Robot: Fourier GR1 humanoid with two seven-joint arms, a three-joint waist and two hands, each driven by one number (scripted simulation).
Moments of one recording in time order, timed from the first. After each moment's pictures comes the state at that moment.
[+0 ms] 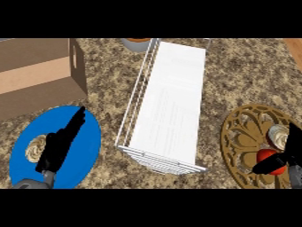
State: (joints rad) left arm -0.05 0.35 -0.29 -1.34 0.14 0.11 0.01; right arm -0.04 -0.52 0.24 -1.67 0.60 0.04 1.25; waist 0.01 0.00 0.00
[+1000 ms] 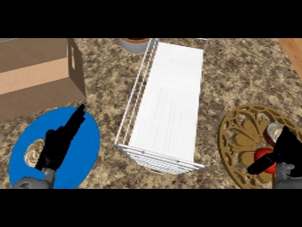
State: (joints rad) left arm -0.05 0.33 -0.24 -1.35 0.11 0.09 0.04; right arm -0.04 -0.37 0.15 -1.53 0.75 0.11 1.16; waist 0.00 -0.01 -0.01
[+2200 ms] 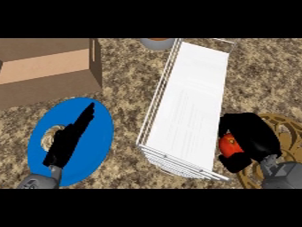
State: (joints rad) left arm -0.08 0.29 -0.26 -1.36 0.07 0.03 0.03; right arm -0.22 -0.51 0.45 -1.67 0.81 0.30 0.38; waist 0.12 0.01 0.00
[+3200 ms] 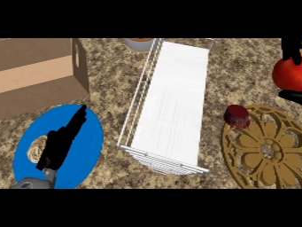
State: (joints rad) left arm -0.05 0.29 -0.21 -1.35 0.06 0.04 0.03; right arm -0.73 -0.72 0.03 -1.32 0.21 0.55 -0.46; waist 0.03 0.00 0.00
